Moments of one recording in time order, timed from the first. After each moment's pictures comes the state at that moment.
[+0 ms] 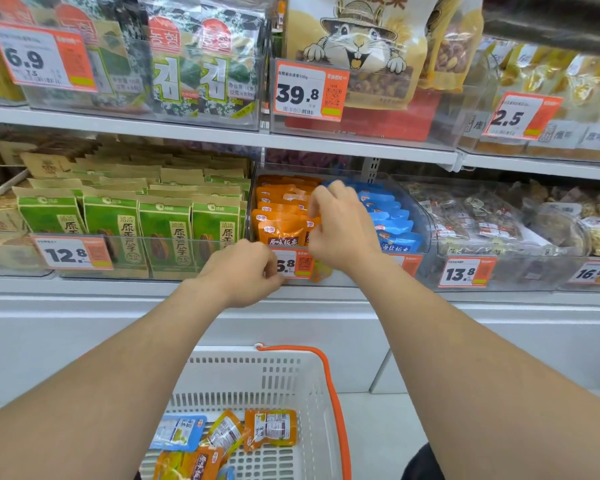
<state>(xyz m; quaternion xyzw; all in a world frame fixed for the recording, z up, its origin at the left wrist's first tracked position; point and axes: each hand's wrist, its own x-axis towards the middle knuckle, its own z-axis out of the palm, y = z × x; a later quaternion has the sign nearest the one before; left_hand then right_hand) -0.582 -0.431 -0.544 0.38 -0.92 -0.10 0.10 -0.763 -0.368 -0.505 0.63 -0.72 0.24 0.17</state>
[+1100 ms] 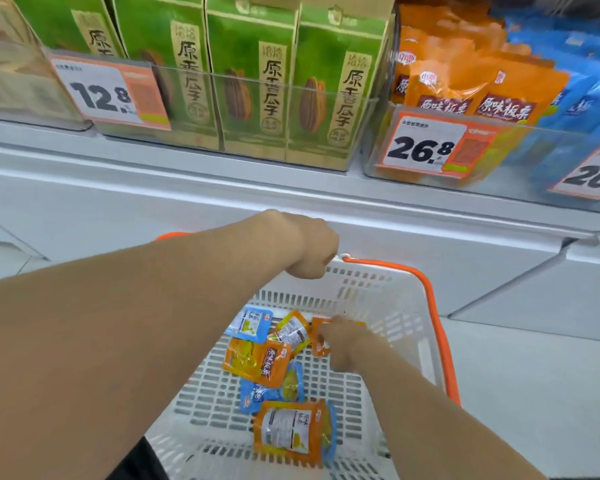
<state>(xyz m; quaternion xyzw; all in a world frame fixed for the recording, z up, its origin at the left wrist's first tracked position) -0.549 -0.479 -0.675 0.25 -0.92 -0.07 -0.28 -0.659 -0.358 -0.860 0.62 -0.67 -0.26 -0.31</state>
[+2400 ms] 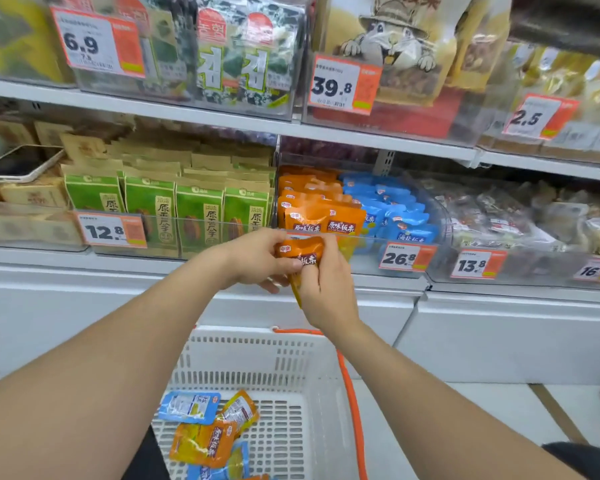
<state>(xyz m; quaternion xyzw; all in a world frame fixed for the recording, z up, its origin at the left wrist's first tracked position) -0.546 -0.429 -0.537 0.31 -0.79 -0.51 0.11 -0.675 -0.323 -0.593 0.55 -0.66 0.51 -0.04</state>
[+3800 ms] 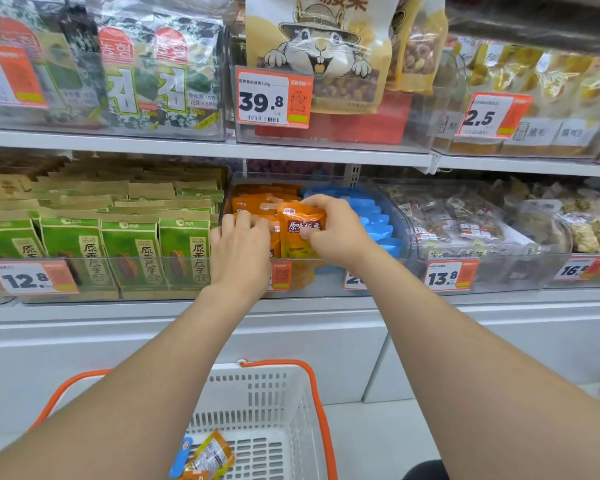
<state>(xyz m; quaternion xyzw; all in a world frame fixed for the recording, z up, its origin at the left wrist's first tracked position) -0.648 -0.432 -0.542 0.46 -0.84 0.07 0.29 -0.805 -0.369 -0.501 0.55 -0.71 0.43 -0.12</state>
